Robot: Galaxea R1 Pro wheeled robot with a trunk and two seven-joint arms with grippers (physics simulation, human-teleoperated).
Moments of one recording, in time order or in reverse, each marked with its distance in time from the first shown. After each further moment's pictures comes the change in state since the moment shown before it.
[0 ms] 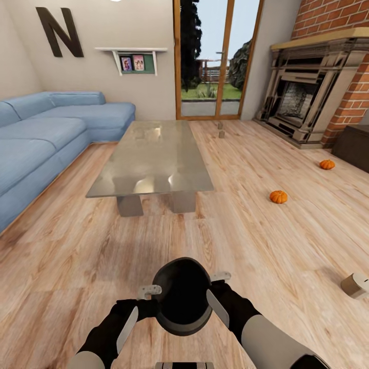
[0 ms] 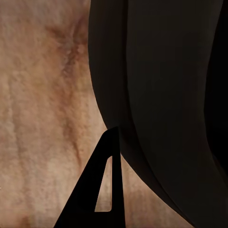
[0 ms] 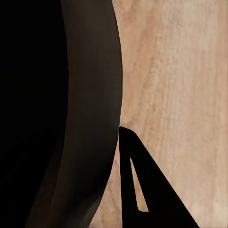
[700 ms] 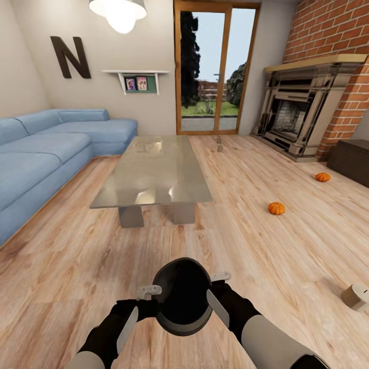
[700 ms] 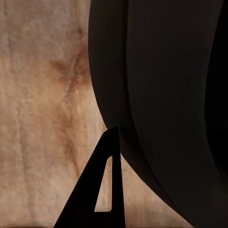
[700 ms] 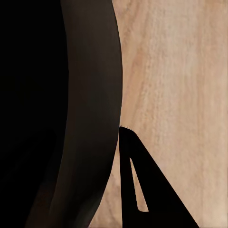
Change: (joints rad) left arm 0.000 -0.001 0.001 0.001 0.000 0.000 0.000; right arm 0.000 -0.001 0.000 -0.001 0.000 0.002 0.000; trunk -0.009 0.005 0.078
